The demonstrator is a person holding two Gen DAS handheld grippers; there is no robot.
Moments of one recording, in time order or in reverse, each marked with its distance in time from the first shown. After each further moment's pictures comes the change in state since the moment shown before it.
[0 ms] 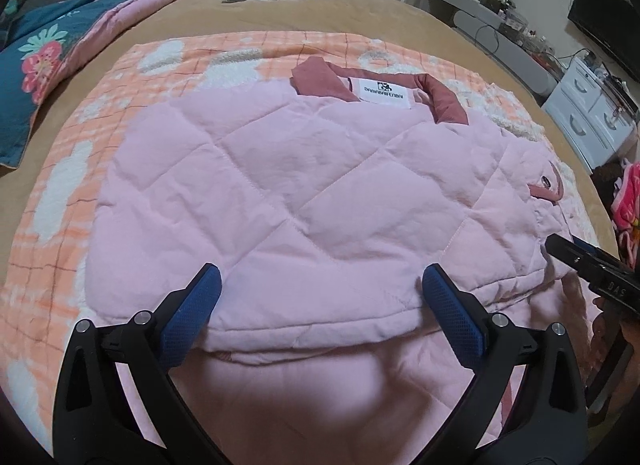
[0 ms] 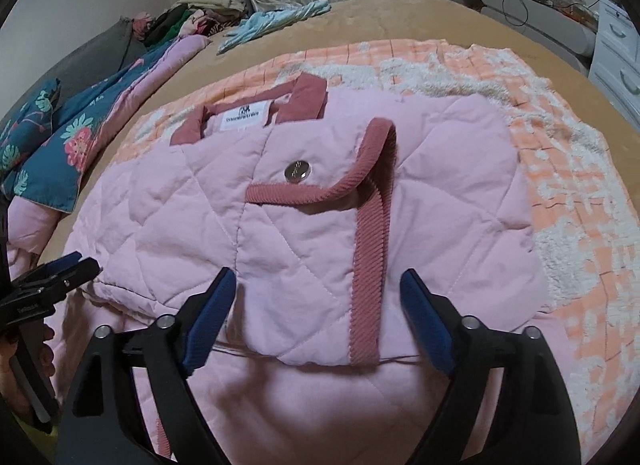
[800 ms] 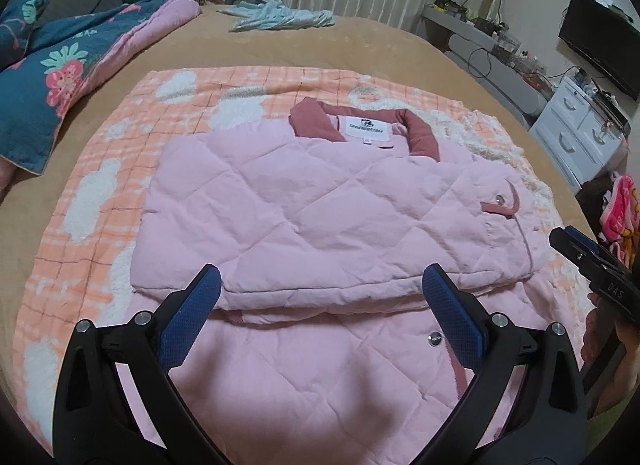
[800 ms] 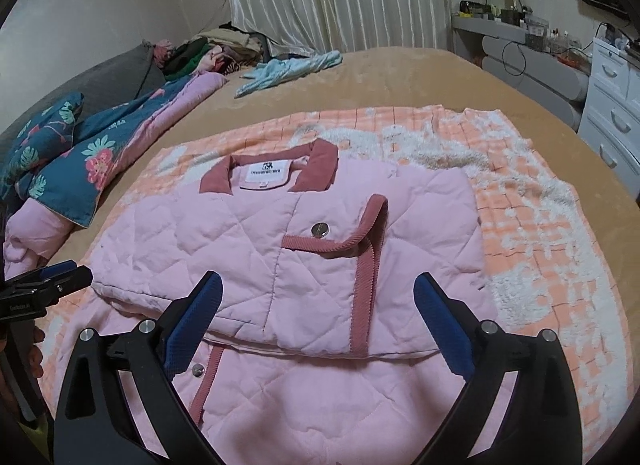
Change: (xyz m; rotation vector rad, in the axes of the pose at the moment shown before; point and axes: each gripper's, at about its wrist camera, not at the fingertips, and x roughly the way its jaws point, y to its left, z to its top) left arm -0.069 -0.015 -0.005 -0.011 -0.091 -0.001; right arm -0.071 0.013 0.003 -0.064 -0.171 -0.006
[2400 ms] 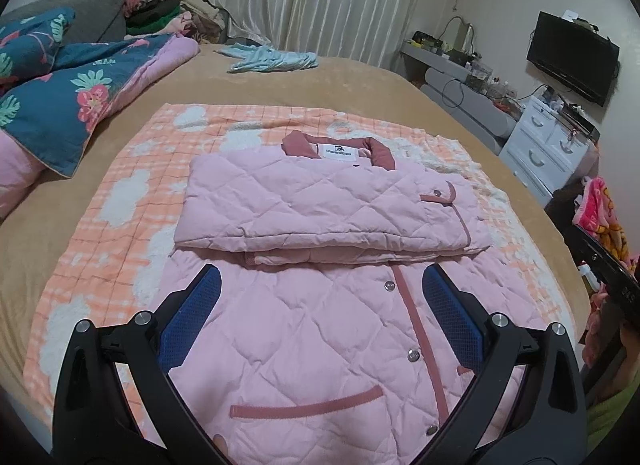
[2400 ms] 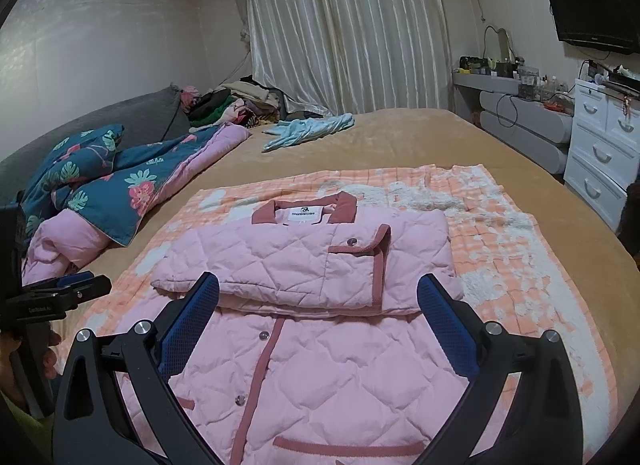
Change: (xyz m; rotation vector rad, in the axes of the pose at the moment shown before) left arm -0.114 -0.009 -0.062 0.015 -0.150 -0.051; right arm -0.147 0.044 -0.052 -0.035 -0.220 0.015
